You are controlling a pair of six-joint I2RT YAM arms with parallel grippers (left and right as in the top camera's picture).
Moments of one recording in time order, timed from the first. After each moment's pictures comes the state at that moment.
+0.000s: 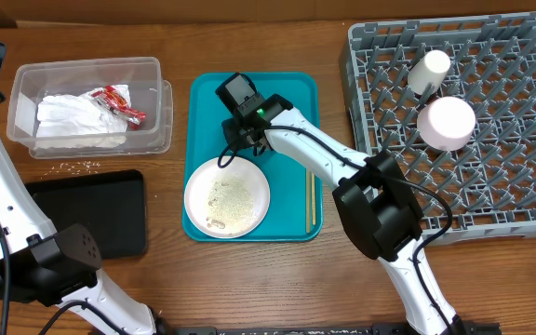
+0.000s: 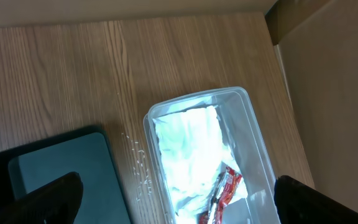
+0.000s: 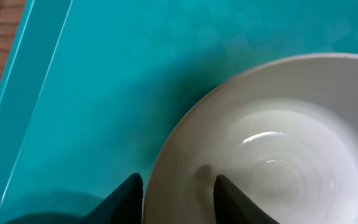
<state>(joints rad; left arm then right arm) 0.44 1.95 2.39 -1.41 -0.34 -0.91 0.70 2.37 1.95 -0.71 0.02 0.35</state>
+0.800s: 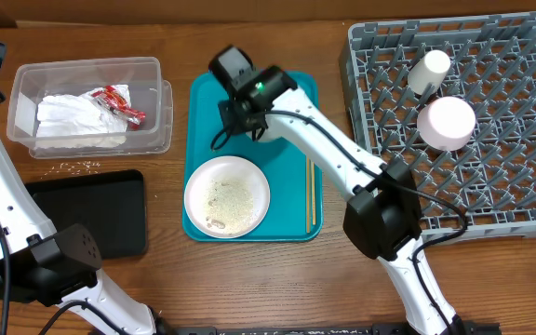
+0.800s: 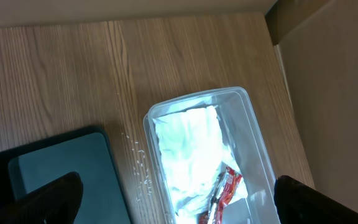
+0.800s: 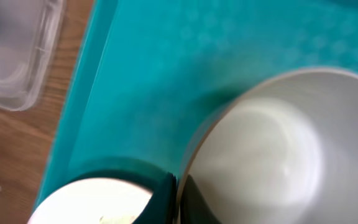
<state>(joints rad) 0.44 1.95 2.39 -1.41 -0.34 -0.91 0.69 2.37 2.31 -1.11 0.04 0.38</state>
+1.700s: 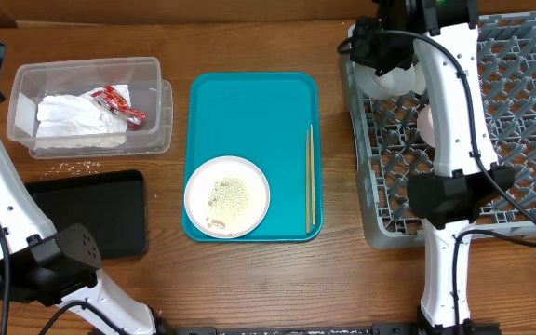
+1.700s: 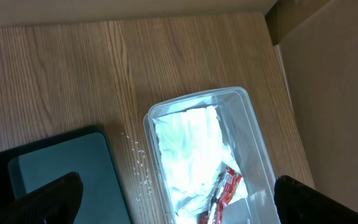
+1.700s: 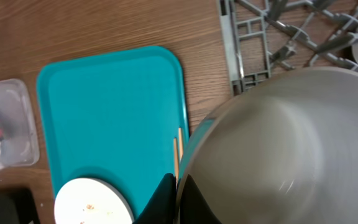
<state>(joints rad) 0.44 1.95 2.39 -1.41 -0.34 -0.91 0.20 2.36 2.82 -1.64 -0.17 0.36</state>
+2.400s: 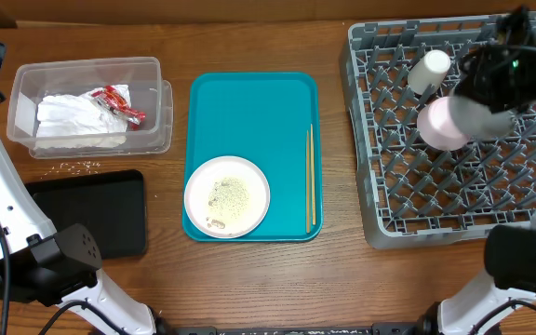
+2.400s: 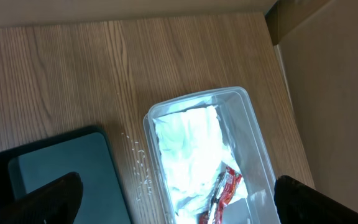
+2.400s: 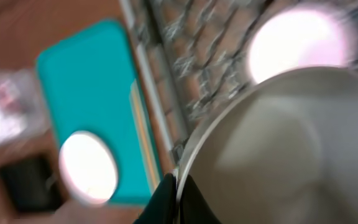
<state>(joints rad) 0.44 1.95 2.39 -1.41 -0.34 -0.91 -0.24 1.89 2.18 -1.64 -0.46 0.08</state>
